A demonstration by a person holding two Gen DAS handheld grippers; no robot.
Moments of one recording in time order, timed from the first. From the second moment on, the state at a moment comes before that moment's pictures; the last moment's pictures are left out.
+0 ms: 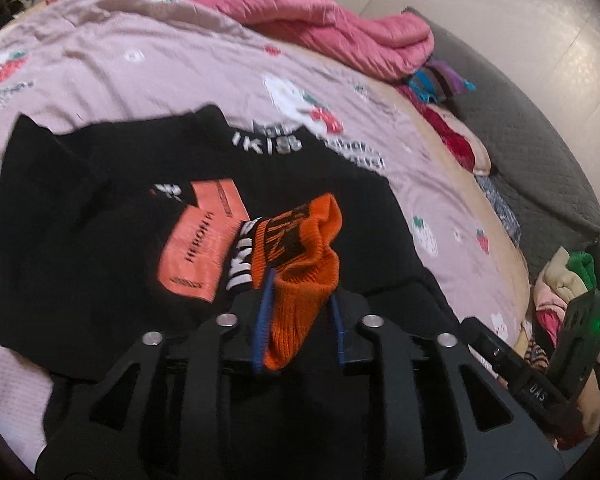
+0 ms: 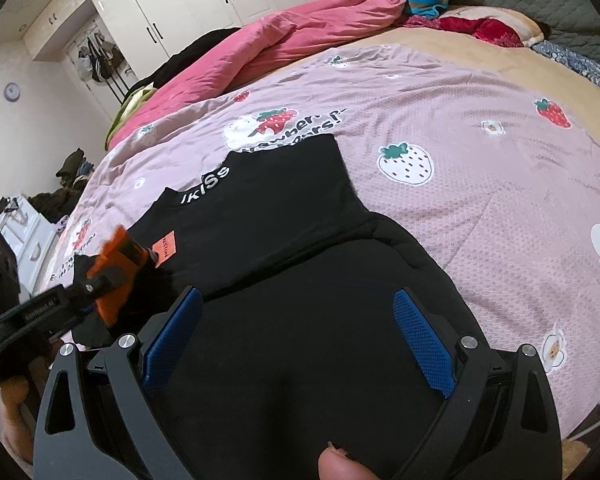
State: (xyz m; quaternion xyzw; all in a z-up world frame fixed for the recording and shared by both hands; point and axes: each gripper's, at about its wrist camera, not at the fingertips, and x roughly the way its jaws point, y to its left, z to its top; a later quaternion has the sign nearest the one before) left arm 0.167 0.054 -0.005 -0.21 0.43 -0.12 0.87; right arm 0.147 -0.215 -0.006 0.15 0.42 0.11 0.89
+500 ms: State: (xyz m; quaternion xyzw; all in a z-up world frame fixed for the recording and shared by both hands) left arm 0.159 0.112 0.019 -0.23 0.40 -0.02 0.88; right arm 0.175 -0.115 -0.048 0.14 0.50 0.22 0.82
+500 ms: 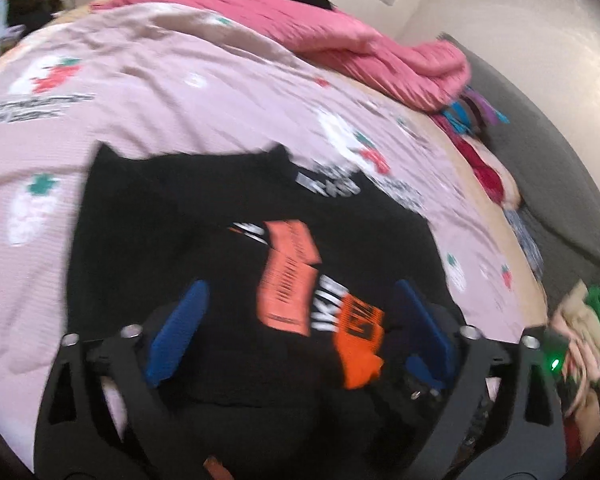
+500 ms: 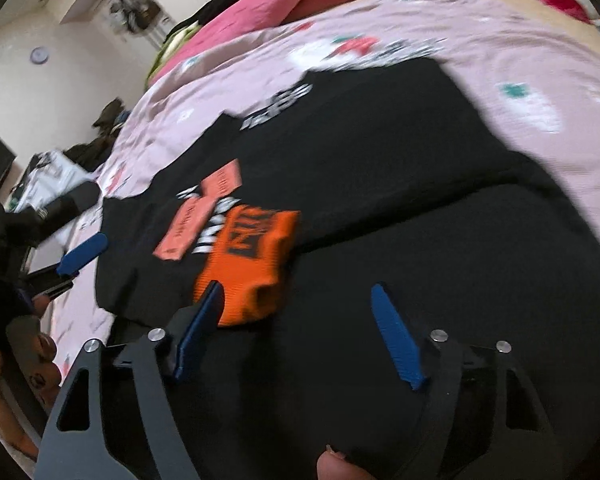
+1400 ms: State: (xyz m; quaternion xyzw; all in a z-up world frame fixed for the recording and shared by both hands) left arm 0.129 0.214 0.043 -0.33 0.34 0.07 0.88; right arm 0.209 -0.067 0.072 0.00 0.33 0.31 0.89
